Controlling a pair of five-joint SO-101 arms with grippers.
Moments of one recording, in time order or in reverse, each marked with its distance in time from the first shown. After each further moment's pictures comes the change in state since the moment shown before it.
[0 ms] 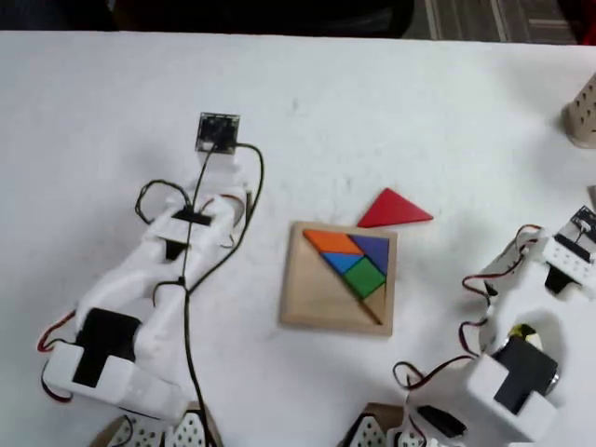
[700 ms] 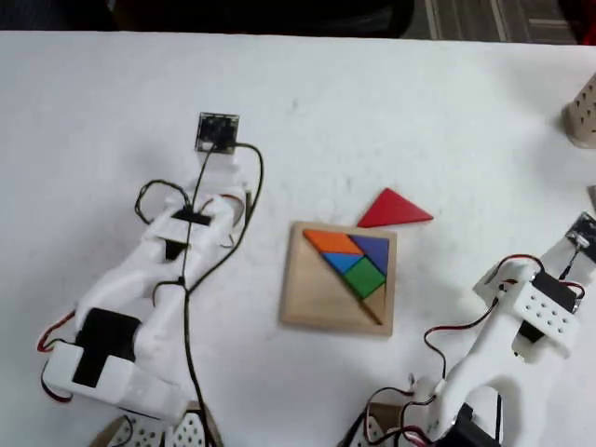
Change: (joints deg) left arm -0.2 0.0 0.0 0.0 0.0; right arm -1.1 -31.9 19.4 -3.3 1.5
